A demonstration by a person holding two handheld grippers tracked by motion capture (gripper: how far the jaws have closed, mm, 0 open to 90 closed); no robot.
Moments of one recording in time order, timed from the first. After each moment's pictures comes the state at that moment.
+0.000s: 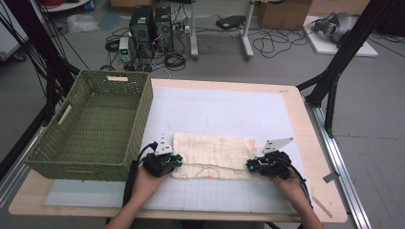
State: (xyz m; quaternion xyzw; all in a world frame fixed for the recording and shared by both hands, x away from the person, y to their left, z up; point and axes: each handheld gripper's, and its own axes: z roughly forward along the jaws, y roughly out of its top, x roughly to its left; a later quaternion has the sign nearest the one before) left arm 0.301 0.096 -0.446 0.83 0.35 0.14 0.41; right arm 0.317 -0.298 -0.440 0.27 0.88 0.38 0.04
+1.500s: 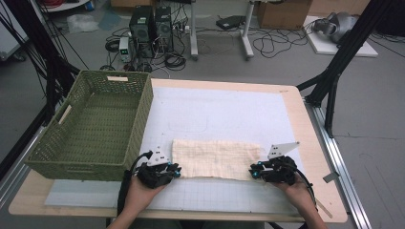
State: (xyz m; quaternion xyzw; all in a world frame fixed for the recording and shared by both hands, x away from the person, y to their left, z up) left arm 0.267 0.105 -0.444 0.84 0.34 0.11 0.42; right arm 0.298 -0.306 -0.436 0.26 0.89 0.38 0.03
